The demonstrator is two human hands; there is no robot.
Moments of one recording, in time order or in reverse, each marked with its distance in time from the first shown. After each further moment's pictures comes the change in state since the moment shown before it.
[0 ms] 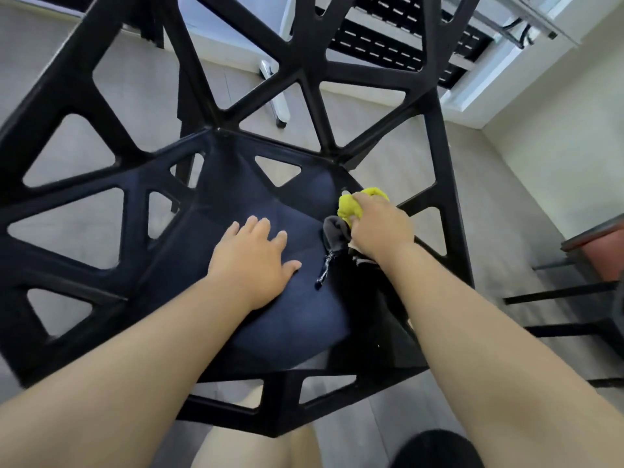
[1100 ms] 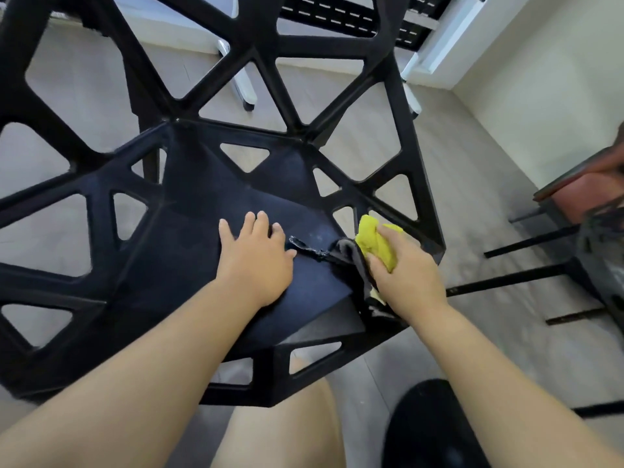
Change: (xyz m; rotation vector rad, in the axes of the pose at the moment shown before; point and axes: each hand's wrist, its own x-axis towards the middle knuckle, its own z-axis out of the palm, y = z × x) left_hand -0.006 0.035 0.005 0.024 -0.076 0.016; right_hand -0.135 0.039 -0.004 0.365 0.111 0.222
